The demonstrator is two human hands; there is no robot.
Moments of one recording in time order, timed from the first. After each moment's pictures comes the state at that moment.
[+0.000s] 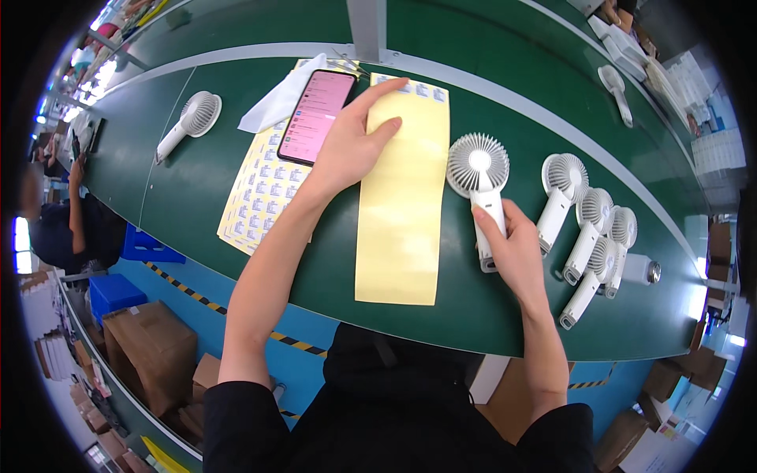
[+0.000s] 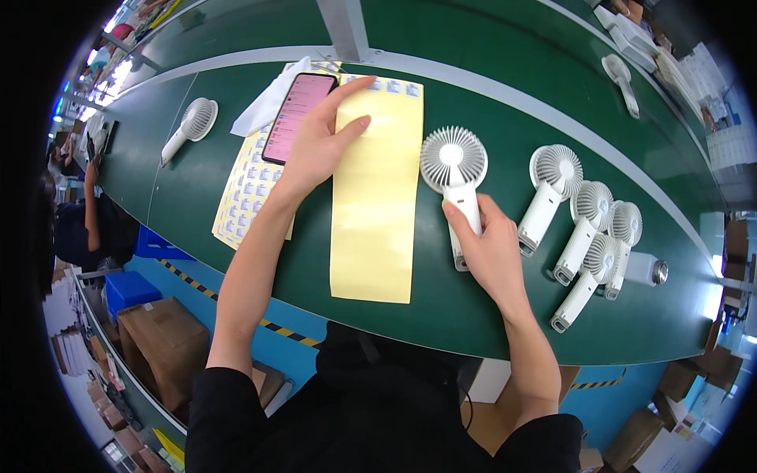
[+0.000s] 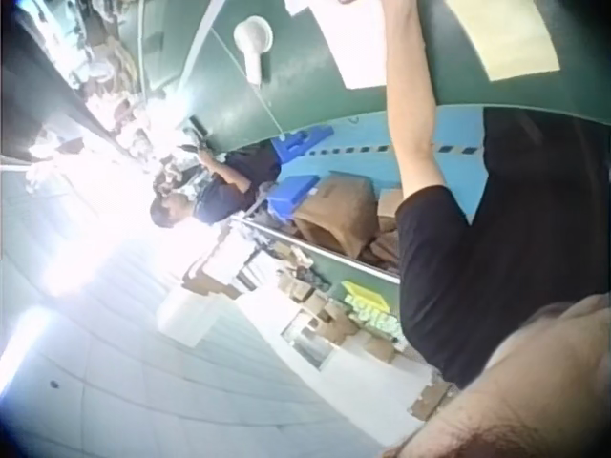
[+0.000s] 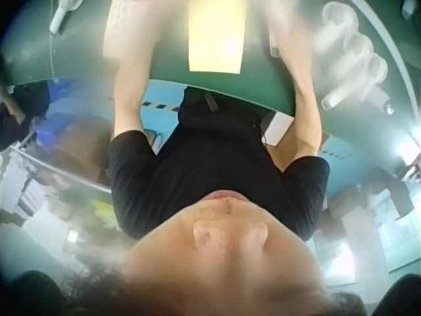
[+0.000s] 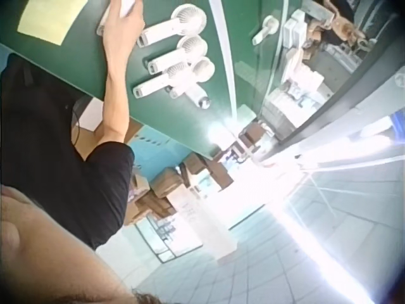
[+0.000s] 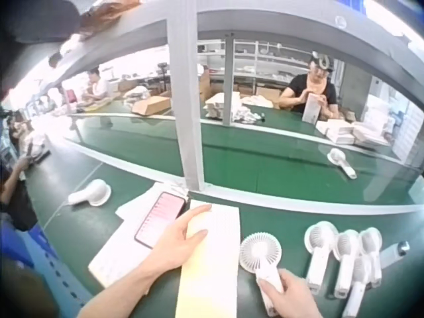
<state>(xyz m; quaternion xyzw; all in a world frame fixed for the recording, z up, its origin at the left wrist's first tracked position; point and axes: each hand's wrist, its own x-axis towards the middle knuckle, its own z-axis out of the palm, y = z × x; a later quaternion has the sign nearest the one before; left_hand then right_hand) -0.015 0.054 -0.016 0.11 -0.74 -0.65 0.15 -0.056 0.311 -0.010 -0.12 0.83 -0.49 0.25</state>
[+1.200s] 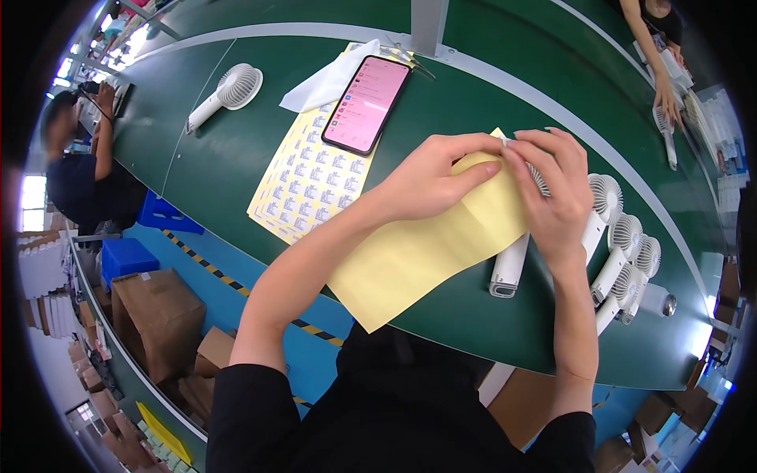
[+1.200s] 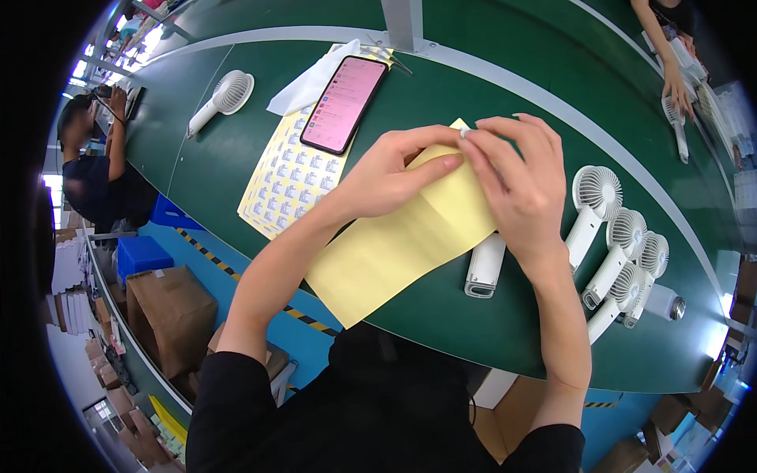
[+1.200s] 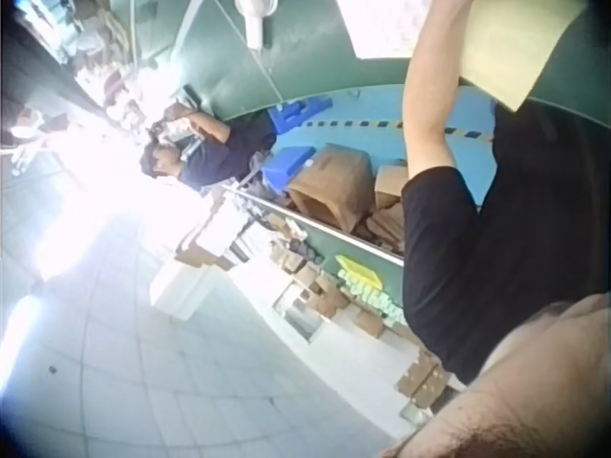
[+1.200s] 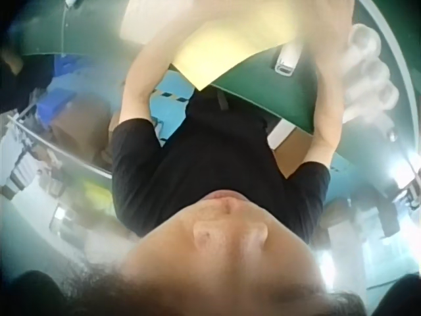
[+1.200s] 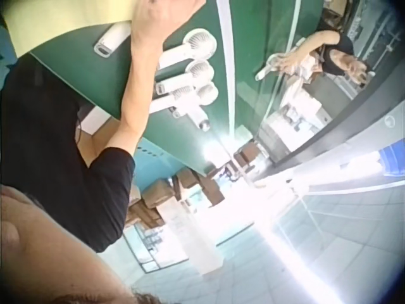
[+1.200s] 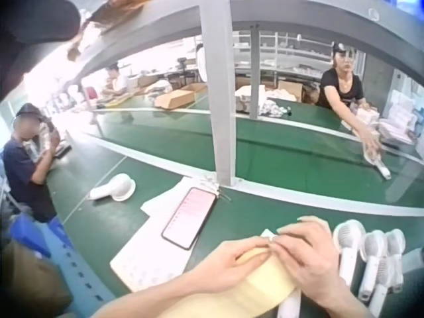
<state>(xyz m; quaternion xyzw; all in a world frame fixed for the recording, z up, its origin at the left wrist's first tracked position) -0.002 0.086 -0.003 0.00 -0.74 -0.67 0.08 -0.104 0.243 0.013 -0.54 0.72 -0.35 -0.26</state>
